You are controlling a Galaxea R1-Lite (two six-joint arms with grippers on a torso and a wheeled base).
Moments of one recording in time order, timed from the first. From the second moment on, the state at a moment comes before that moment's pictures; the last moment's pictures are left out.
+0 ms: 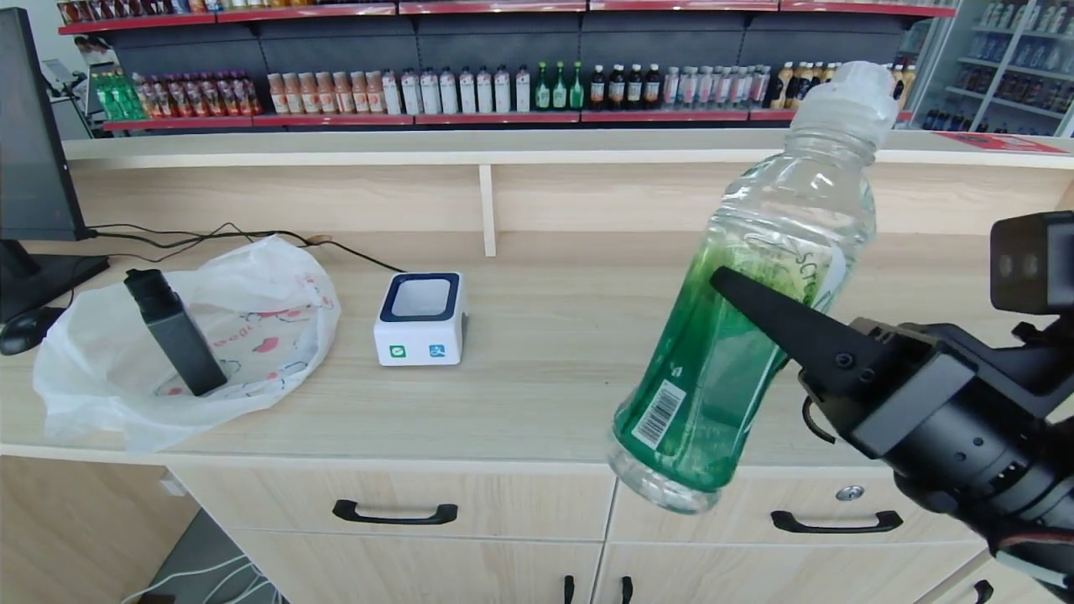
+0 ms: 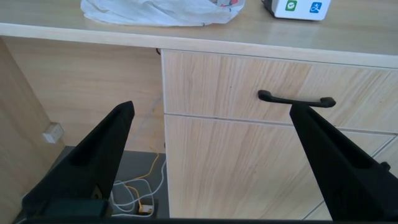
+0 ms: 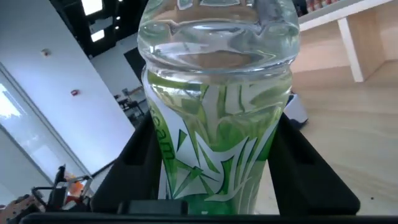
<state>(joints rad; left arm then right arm) 0.00 0.00 0.00 0.00 0.00 0.01 0.72 1.52 -0.38 -1.58 0.18 0.51</state>
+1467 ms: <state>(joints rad) 0.00 0.00 0.00 0.00 0.00 0.01 0.96 1.41 -0.38 -1.57 0.18 0.88</state>
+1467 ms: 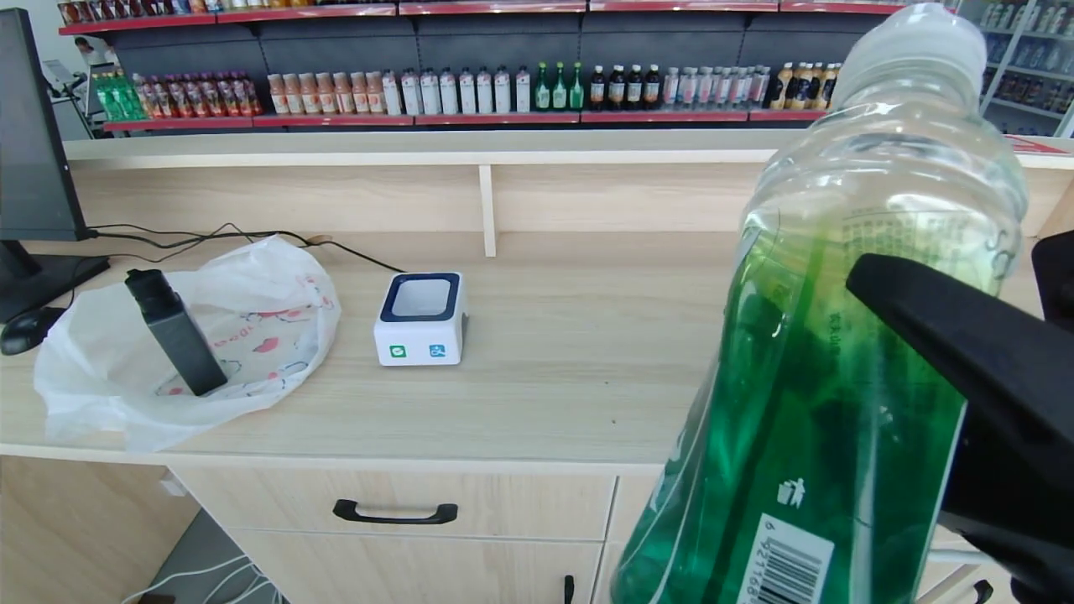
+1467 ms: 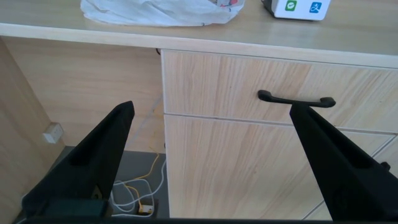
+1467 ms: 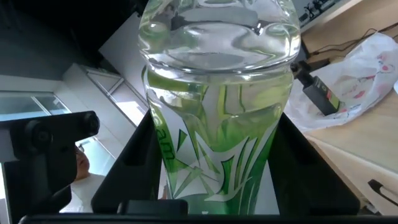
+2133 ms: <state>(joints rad) 0.00 0.00 0.00 0.00 0.00 0.01 0.98 1.40 -0.39 -1.57 0.18 0.84</state>
